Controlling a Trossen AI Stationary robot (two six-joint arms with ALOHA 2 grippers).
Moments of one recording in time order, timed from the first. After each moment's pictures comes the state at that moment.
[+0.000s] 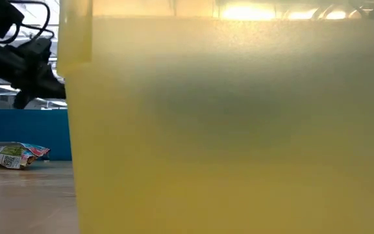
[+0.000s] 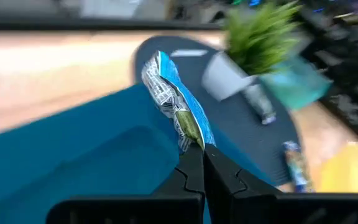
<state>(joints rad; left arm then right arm) 0.11 0.09 0.16 -0.49 -0.37 -0.70 -0.41 0.09 0.01 0.08 -0.21 0.09</state>
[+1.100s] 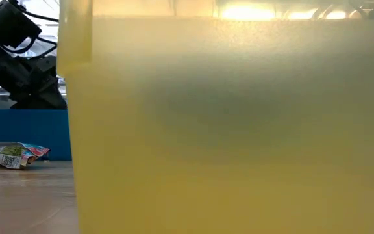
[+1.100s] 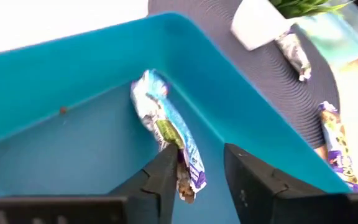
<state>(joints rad) 0.08 0.38 0.17 -0.44 -0.33 -0.81 -0.41 0.09 0.01 0.08 -0.21 0.09</state>
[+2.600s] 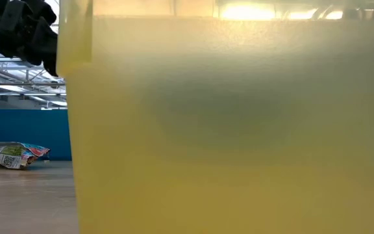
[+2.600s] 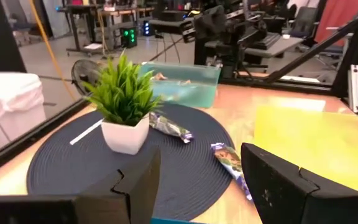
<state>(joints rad) -0.17 0.36 0.17 0.05 -0.35 -0.10 -0.41 0.10 0.01 0.24 -0.09 0.42</state>
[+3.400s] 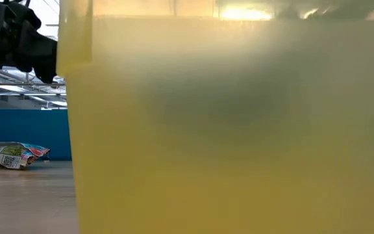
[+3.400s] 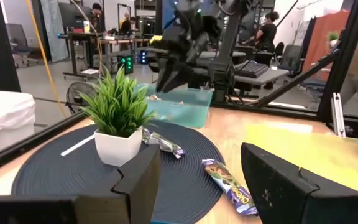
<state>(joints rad) -0.29 0.14 0.02 0.13 -0.45 -0.09 -0.39 1.23 0.58 0.06 -0.03 0.03</state>
